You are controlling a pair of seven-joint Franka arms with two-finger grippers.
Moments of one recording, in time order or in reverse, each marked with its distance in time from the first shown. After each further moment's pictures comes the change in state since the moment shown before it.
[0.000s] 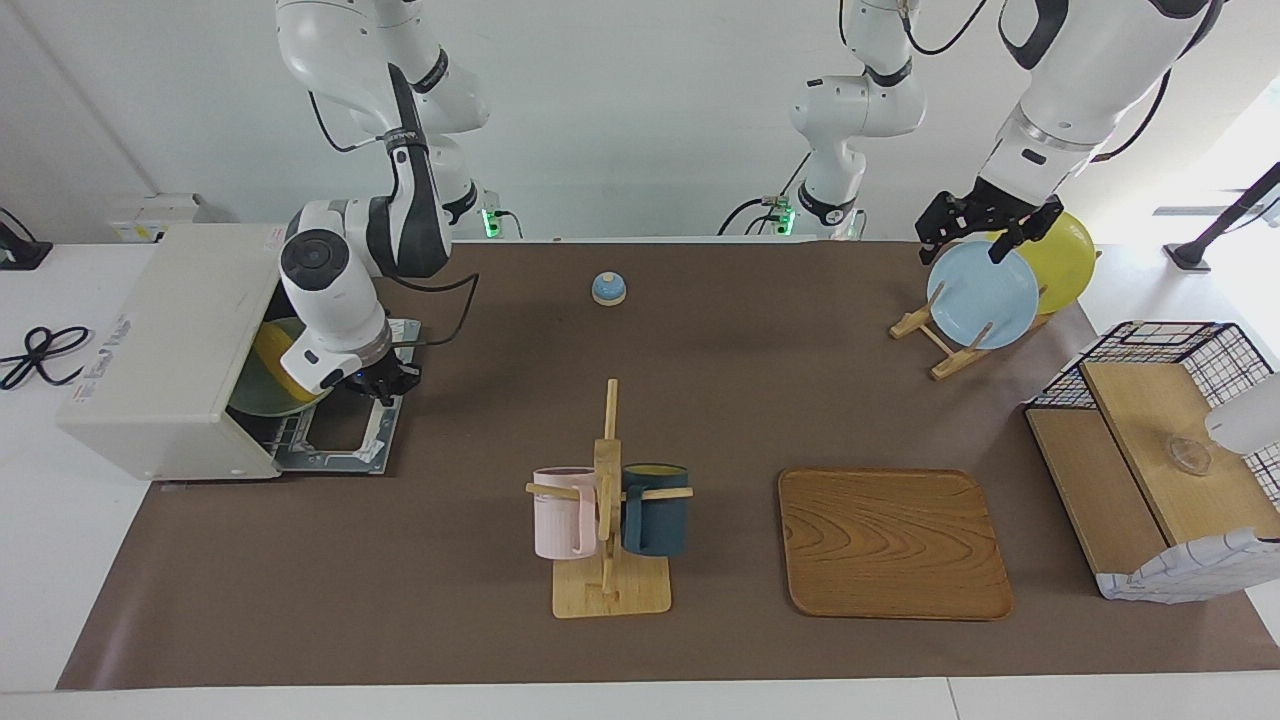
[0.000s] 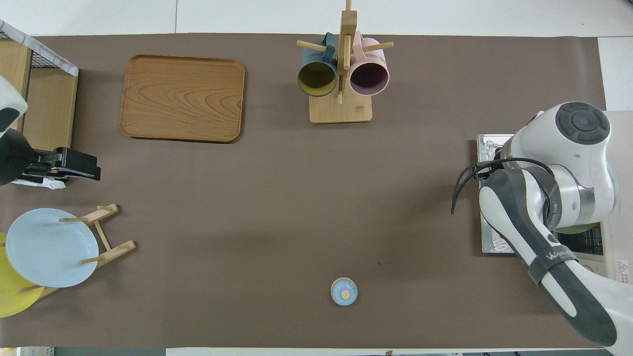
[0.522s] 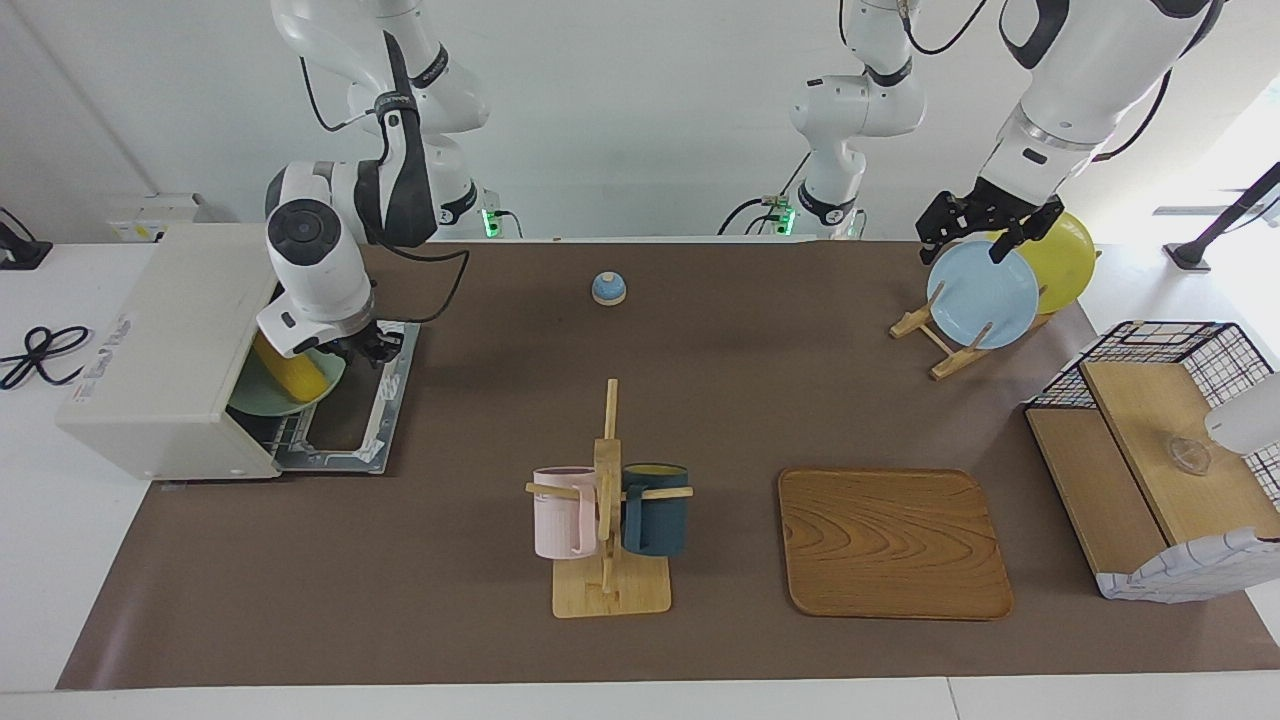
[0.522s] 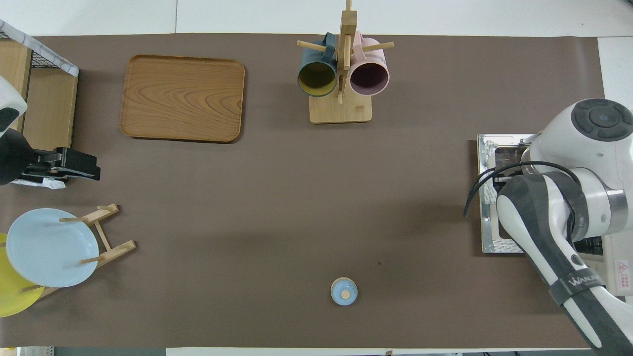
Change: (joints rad) left arm 0.000 0.000 0.001 0.000 0.000 0.000 0.000; right arm -0.006 -0.098 -0.002 0.010 -0.093 -0.201 0.141
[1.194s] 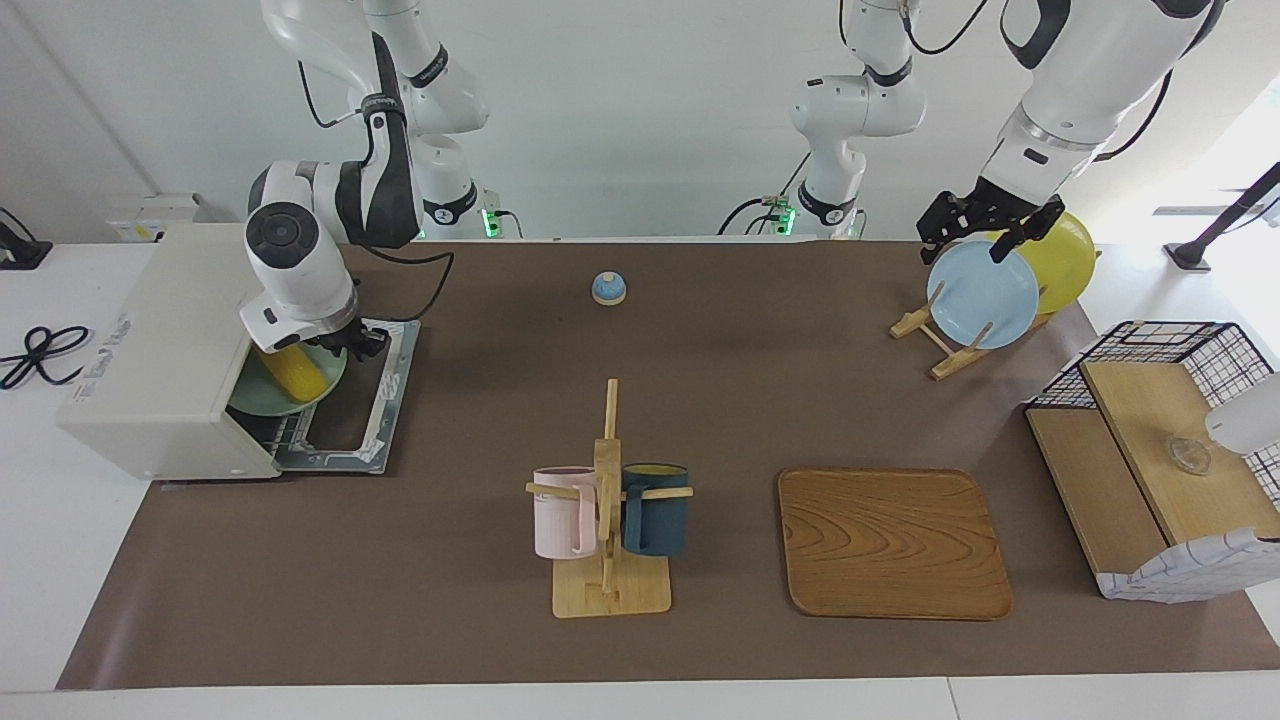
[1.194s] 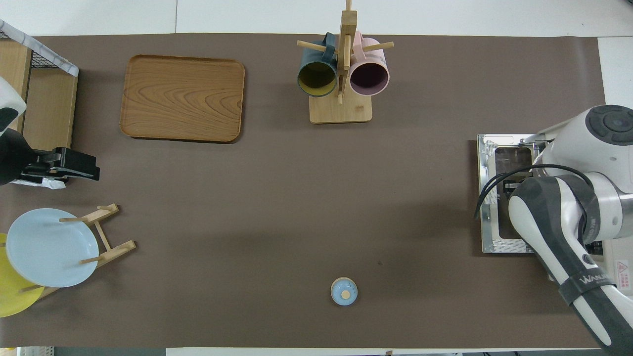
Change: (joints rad) left arm 0.000 0.000 0.002 0.000 0.000 -0.001 0.000; right arm -0.043 -0.002 -0.002 -0.042 -0.001 0.016 0.001
